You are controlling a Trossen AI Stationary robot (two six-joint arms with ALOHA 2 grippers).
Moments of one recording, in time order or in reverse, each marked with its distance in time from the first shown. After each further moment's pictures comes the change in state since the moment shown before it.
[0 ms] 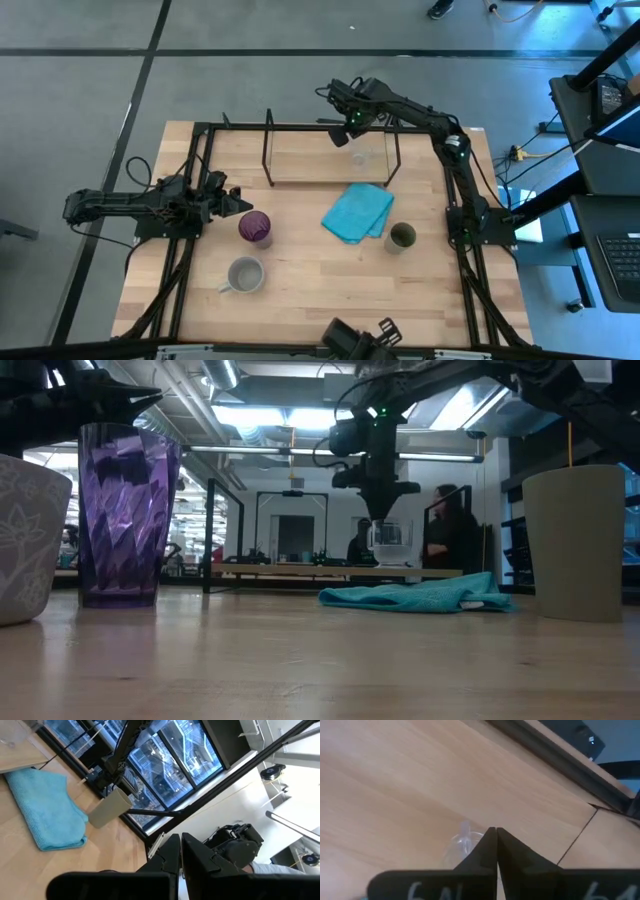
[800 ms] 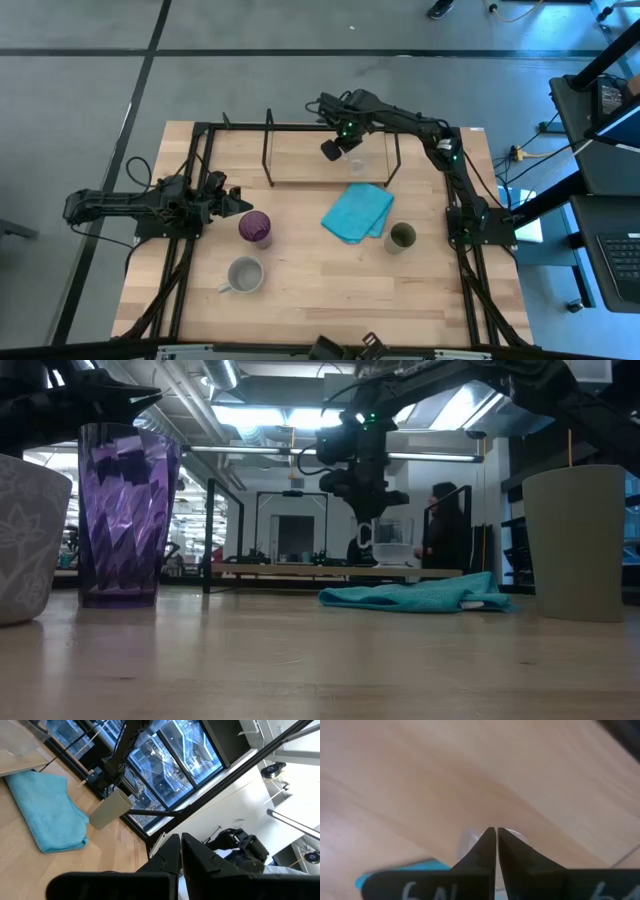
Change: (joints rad) left arm 0.000 0.000 0.000 0.000 0.001 0.013; right arm 0.073 0.047 0.000 0.001 -0.124 -0.026
